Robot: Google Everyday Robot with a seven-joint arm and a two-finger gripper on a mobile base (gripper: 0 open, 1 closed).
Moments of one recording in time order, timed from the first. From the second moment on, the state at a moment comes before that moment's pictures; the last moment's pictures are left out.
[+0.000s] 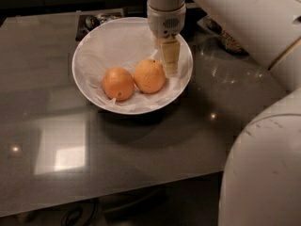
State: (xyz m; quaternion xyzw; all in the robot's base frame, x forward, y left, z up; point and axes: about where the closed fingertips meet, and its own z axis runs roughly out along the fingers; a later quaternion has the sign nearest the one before) arm 0.616 -0.035 0.900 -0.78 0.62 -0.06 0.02
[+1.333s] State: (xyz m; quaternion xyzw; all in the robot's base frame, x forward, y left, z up) arm 0.603 -0.020 0.901 -0.80 0.59 -0.06 0.01
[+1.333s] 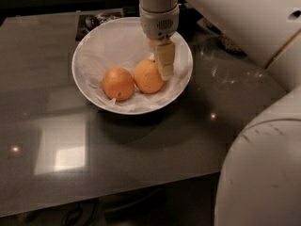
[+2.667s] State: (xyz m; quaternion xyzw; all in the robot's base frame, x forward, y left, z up) arm 0.599 -0.011 0.889 -0.81 0.58 -0.04 -0.01
